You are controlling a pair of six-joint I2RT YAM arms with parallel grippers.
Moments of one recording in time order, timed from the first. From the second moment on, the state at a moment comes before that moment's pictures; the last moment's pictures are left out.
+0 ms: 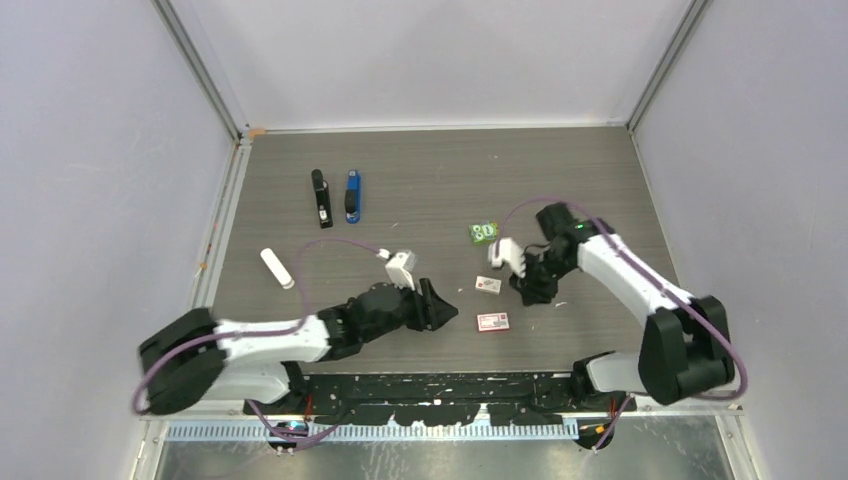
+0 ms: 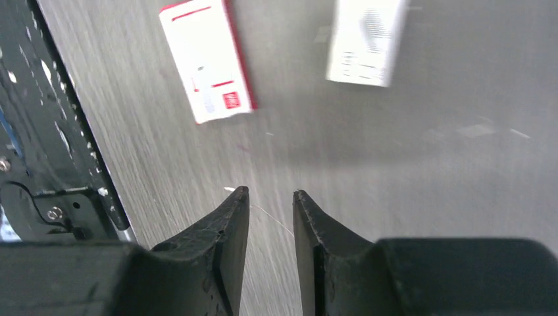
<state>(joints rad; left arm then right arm) -1.10 1.31 0.41 0.52 -0.13 -0.94 0.34 1.37 0.83 -0.92 -0.45 -1.08</state>
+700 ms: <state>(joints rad) -0.93 0.60 1.08 -0.52 -0.39 -0.27 0.07 0.88 1.47 -1.01 -0.50 -0.29</state>
